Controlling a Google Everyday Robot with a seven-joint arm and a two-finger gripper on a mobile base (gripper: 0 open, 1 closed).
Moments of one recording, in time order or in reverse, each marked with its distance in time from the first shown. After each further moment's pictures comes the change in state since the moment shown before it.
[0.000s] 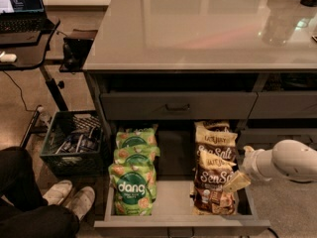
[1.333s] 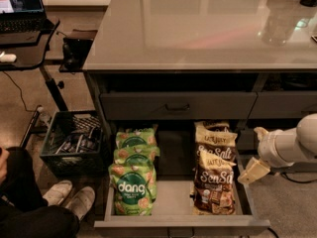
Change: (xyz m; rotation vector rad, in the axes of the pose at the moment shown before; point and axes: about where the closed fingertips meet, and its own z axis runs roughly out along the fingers) arm -0.044 -0.010 -0.106 0.015 0.015 -0.153
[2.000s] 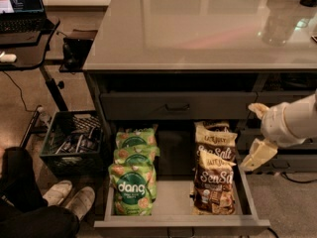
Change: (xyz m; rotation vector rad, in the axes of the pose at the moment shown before) arm -0.079 0.003 -0.084 -0.060 -0.083 -0.165
